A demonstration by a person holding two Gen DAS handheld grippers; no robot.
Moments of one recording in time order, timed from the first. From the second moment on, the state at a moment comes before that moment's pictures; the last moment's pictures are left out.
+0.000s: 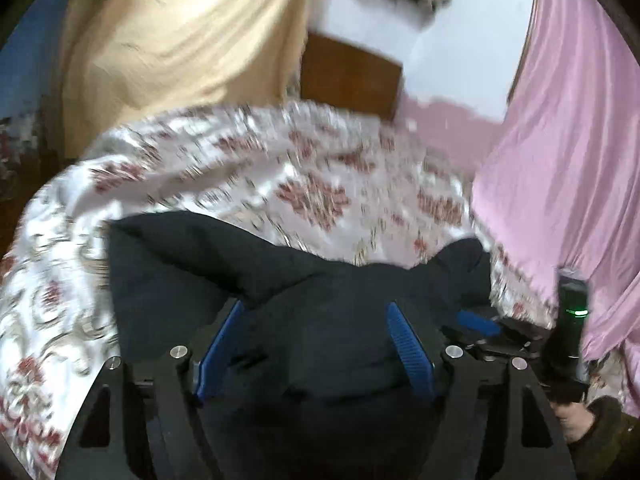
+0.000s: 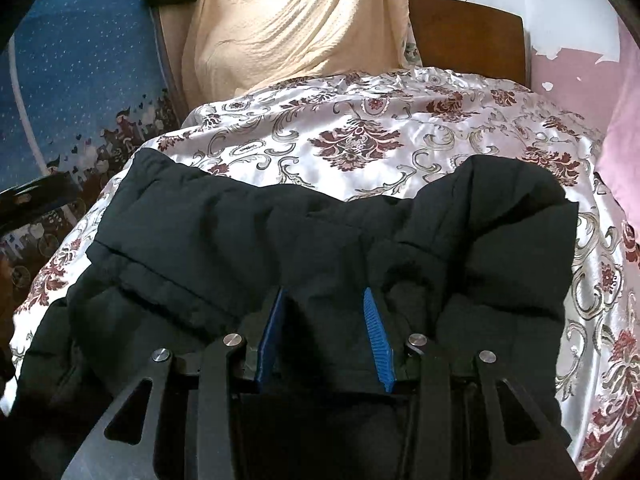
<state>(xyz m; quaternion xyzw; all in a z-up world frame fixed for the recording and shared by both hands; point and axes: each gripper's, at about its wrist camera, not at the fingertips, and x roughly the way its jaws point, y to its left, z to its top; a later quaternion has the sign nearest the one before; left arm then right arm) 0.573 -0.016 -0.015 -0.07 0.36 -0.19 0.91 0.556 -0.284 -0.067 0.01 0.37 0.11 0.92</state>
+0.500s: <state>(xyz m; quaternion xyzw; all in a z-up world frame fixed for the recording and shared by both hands) 0.642 -0.043 -0.102 0.00 0.44 -0.19 0.87 0.629 -0.282 -0.098 -0.05 0.43 0.12 0.89</state>
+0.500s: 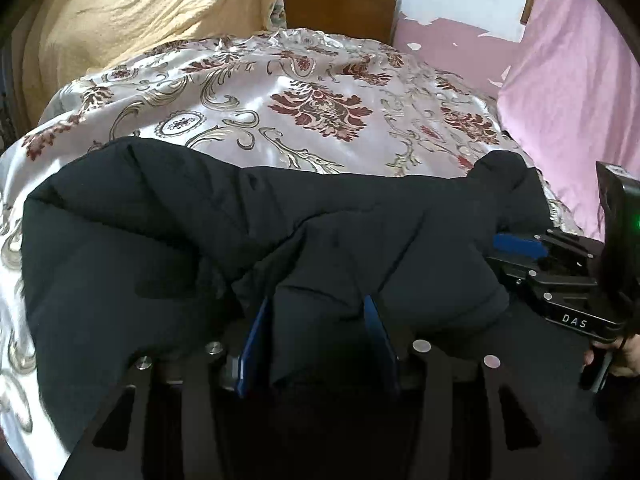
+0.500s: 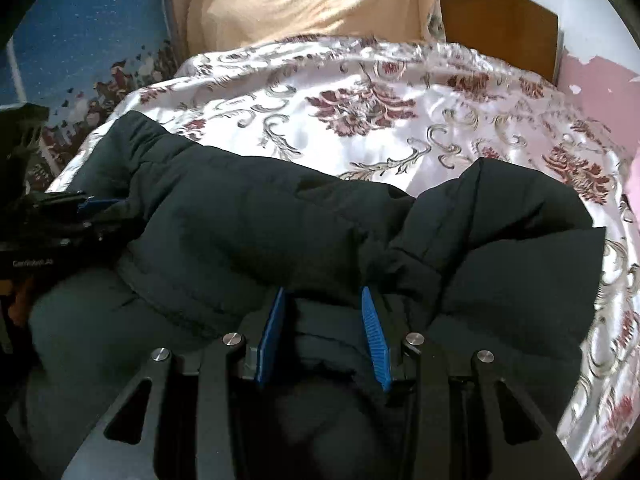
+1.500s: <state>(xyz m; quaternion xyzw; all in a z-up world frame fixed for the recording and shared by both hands) 0.557 -0.011 -0.053 -0.06 0.41 -0.12 0.90 0.528 -0.307 -0.054 0.03 0.35 0.11 0.93</state>
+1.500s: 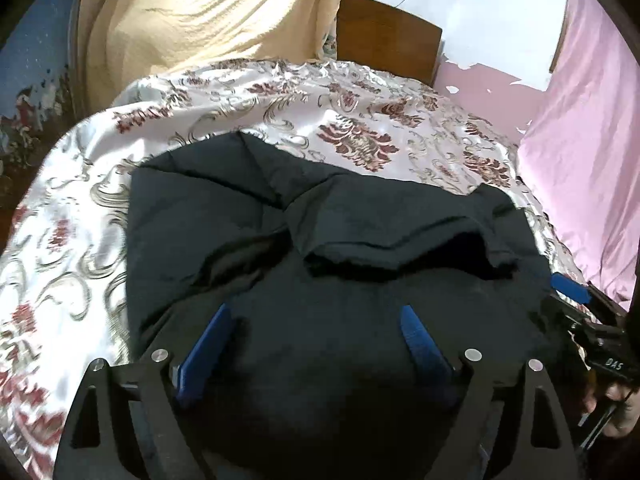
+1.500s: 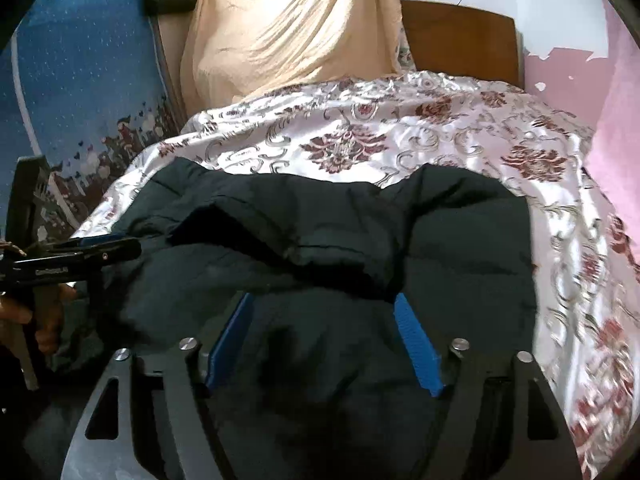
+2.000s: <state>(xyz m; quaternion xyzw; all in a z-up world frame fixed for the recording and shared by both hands) 0.437 -0.013 0.029 -0.02 0.35 -0.10 0.93 0.402 -0.323 0.017 0.04 0.30 0.11 0.95</state>
